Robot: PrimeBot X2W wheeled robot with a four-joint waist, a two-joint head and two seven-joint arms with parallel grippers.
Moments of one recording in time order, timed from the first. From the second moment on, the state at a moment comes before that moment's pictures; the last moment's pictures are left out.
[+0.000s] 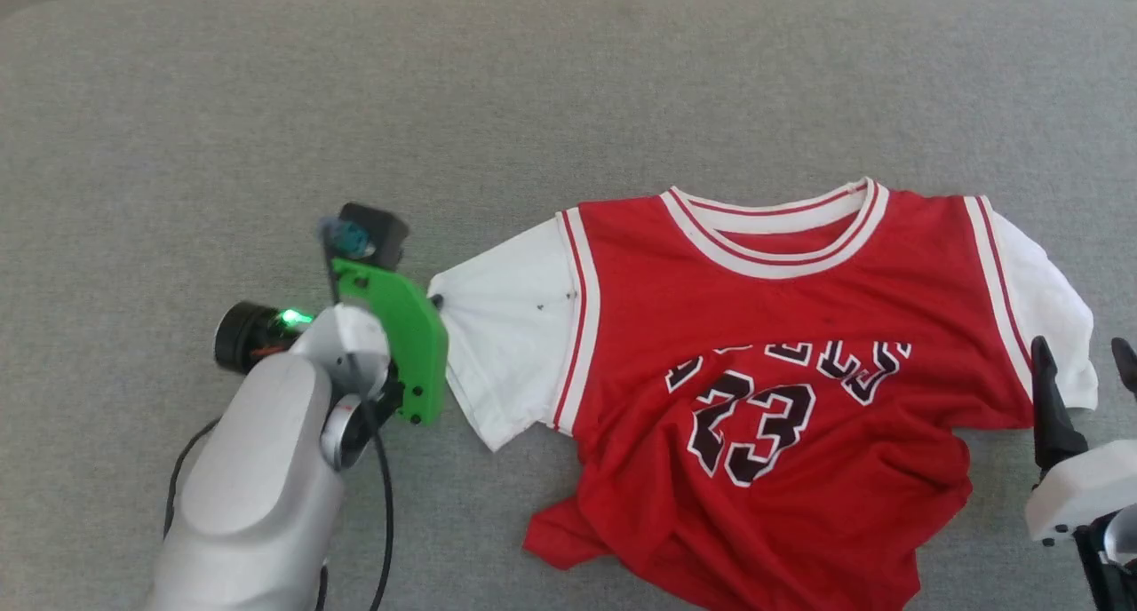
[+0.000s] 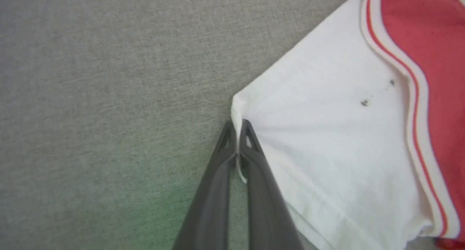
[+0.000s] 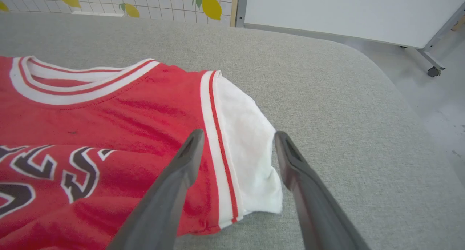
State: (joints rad) left arm -0.54 0.22 -0.32 0.40 -0.37 -0.09 0.57; right arm -0.02 -0.13 -0.27 -0.01 0.05 0.13 0.08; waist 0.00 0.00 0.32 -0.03
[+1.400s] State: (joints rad) left arm -0.32 0.27 -0.33 -0.05 -0.36 -0.02 0.38; right arm -0.55 -0.62 0.27 0.44 0.34 0.13 0.83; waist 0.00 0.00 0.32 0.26
